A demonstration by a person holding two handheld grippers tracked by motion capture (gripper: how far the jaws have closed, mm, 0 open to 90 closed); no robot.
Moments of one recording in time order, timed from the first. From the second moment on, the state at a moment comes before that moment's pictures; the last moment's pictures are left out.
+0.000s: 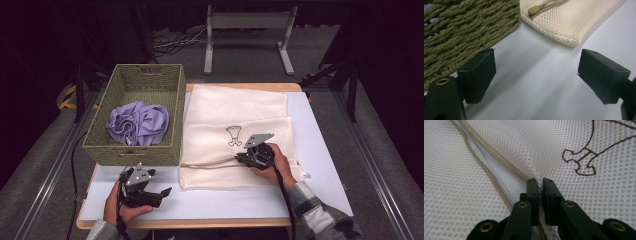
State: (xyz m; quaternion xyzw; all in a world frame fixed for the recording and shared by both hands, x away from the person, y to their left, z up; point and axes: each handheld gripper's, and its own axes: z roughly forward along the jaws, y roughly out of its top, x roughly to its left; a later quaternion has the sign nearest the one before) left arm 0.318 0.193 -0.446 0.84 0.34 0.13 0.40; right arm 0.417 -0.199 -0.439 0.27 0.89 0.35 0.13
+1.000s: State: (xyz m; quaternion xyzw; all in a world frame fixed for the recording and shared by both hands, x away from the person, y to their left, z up) left arm 0.320 0.197 -0.445 0.84 0.33 0.13 0.40; right arm 0.398 -0.206 -0.408 0.25 0.87 0.39 0.17
